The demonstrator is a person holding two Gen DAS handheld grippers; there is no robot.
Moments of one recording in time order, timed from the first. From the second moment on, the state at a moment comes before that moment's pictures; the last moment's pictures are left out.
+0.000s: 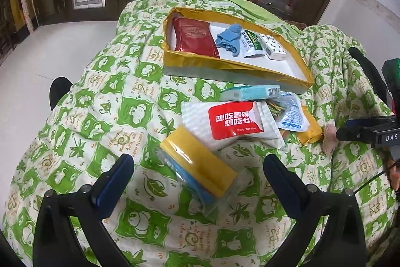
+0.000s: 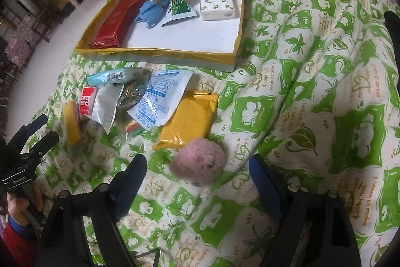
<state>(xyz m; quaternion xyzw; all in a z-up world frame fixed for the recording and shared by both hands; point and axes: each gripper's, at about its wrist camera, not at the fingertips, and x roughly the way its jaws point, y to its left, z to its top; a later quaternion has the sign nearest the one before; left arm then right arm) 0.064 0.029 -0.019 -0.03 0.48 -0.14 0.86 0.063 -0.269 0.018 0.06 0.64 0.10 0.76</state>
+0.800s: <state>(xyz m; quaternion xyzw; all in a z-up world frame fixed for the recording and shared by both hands) 0.096 0.018 -0.064 -0.05 0.55 -0.10 0.83 0.068 -0.239 -0.012 -0.03 0.66 0.08 0.75</state>
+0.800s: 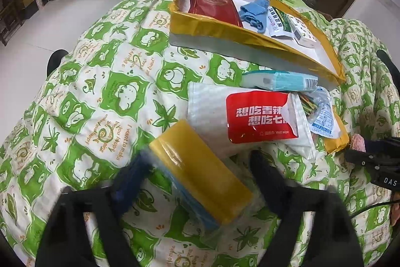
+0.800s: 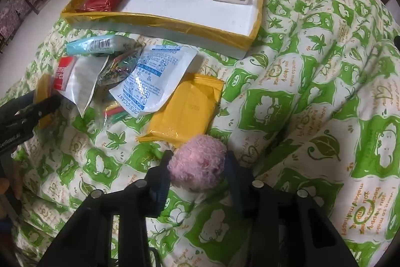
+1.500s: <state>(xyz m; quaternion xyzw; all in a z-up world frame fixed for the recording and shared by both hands) 0.078 0.003 -0.039 -0.07 0.52 -0.16 0.84 0.068 -0.237 0.023 0.03 0.61 0.12 0.78</state>
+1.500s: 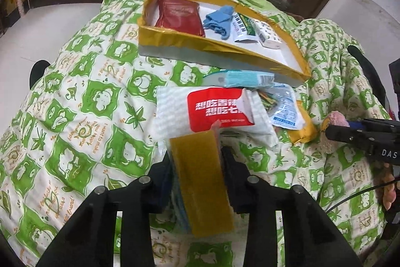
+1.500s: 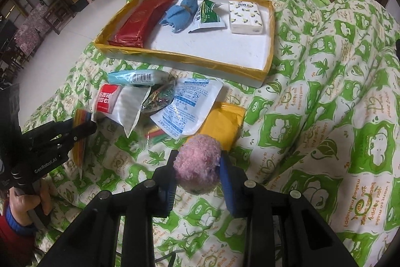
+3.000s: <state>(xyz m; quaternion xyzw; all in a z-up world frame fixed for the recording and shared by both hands) 0.093 -0.018 0.033 -0.07 0.45 -0.19 0.87 0.069 -0.240 0.055 0.05 0.57 0.13 0.81</state>
